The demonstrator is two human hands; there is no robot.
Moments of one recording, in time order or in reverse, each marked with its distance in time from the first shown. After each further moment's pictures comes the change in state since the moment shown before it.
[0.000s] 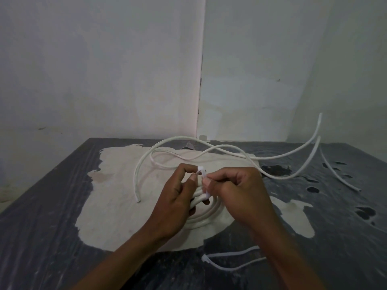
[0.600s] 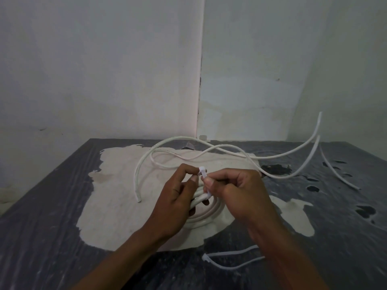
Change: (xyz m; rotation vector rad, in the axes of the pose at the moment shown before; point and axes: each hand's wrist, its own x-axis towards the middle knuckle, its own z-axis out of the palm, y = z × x) left_hand 0.000 -0.001 -0.001 -0.052 -0.010 0.015; right_hand -0.004 -0.004 -0.002 0.099 -0.016 0.104
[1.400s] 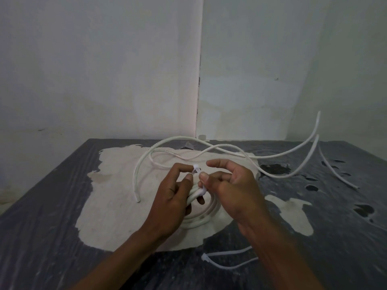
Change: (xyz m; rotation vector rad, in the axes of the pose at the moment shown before) left_hand -0.002 -0.001 -0.002 0.070 0.069 0.017; right_hand 0.005 -0.004 0.009 0.164 0.015 0.127
